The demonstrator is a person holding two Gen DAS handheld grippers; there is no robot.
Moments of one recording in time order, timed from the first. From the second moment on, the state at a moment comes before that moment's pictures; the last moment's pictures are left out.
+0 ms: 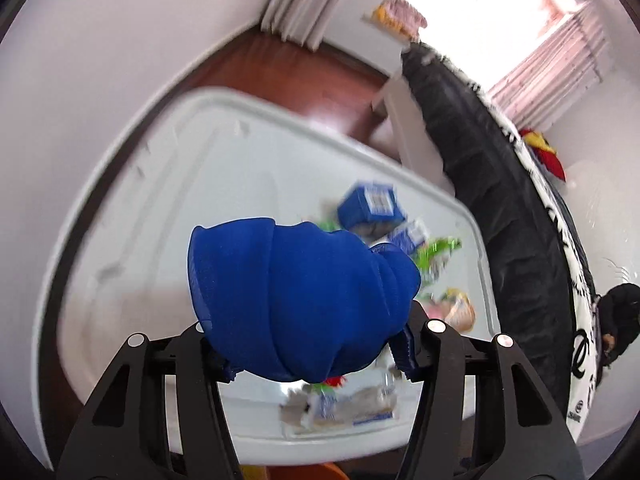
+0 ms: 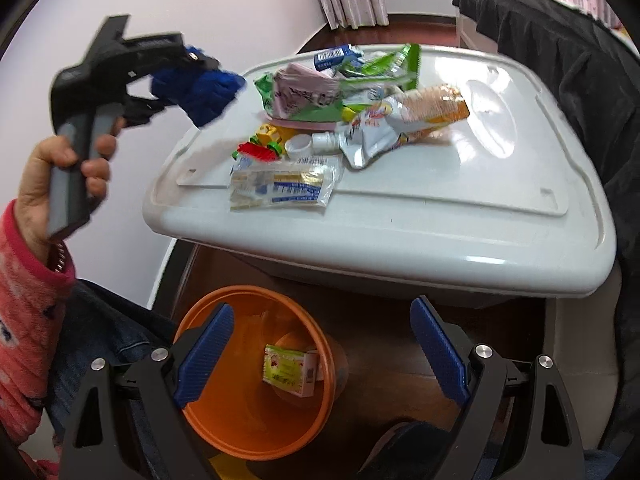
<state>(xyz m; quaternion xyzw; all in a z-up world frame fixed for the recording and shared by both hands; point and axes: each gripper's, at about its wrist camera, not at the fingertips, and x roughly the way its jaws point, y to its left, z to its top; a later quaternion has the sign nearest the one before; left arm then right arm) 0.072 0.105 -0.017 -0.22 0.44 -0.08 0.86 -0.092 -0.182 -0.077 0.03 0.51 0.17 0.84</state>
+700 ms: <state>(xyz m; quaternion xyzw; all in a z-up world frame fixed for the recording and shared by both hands) 0.066 0.135 0.018 -0.21 0.40 -0.08 0.89 0.092 -0.091 -0.077 -0.10 0.44 0.14 0.88</state>
